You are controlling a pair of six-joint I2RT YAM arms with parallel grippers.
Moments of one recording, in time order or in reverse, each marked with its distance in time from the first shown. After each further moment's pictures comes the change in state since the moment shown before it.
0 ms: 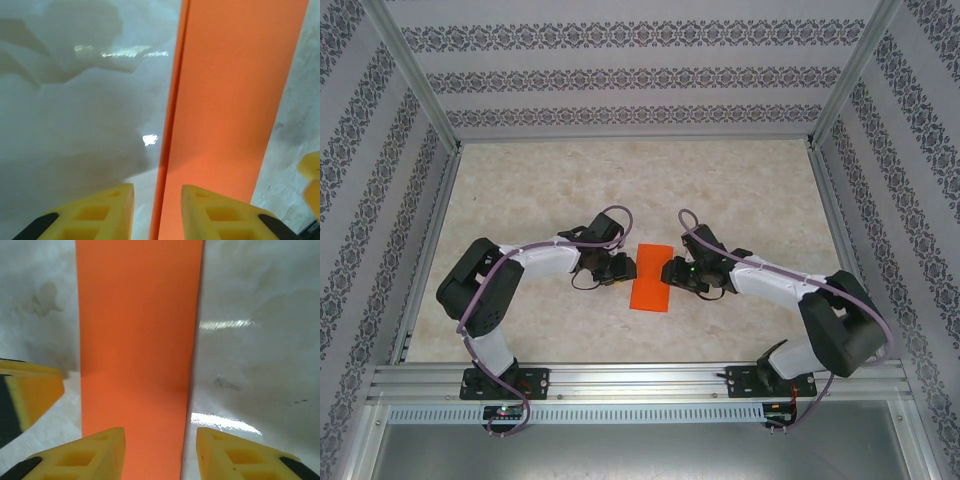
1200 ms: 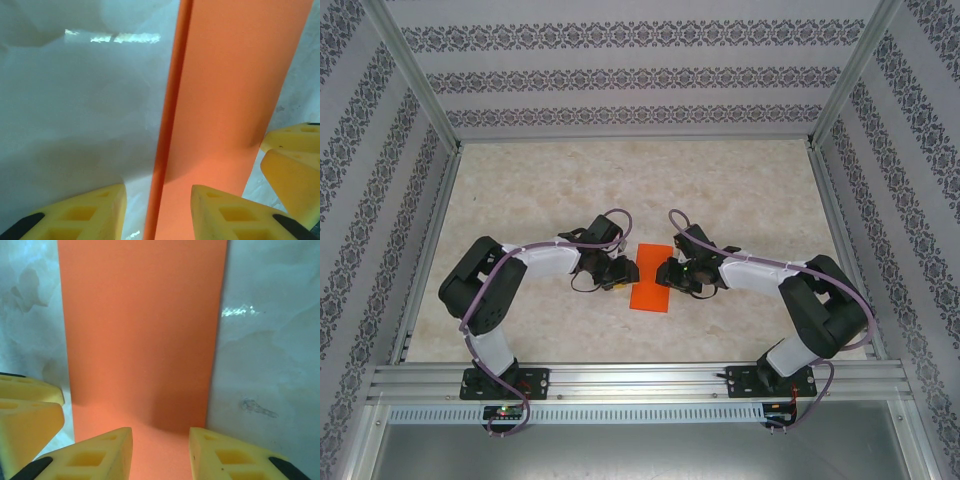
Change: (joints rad) left arm 0.008 0.024 -0.010 0.012 0.090 -0.007; right arm 0.003 0.107 0.026 0.060 -0.037 0.012
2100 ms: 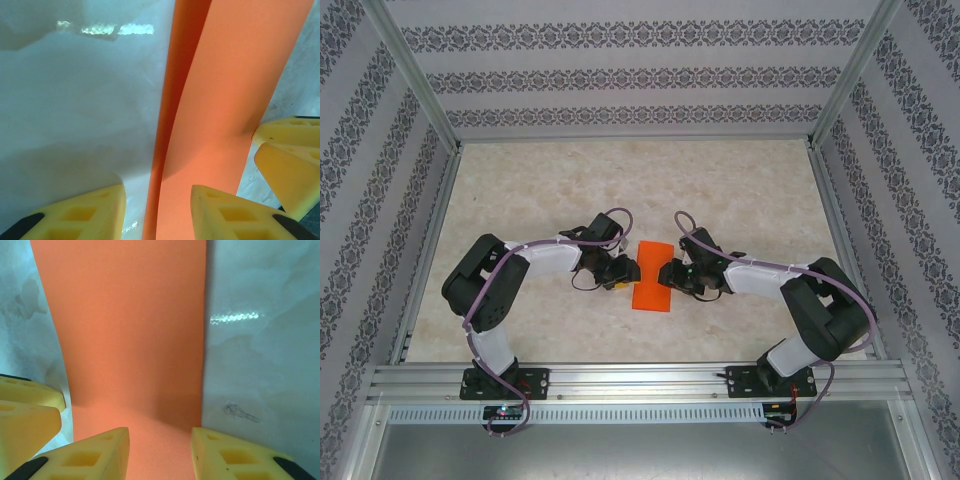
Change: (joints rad) left arm 0.005 0.024 0.021 -0.002 0.045 -0.001; right arm -0.030 -0.026 -0.069 0.090 -0.023 0.009
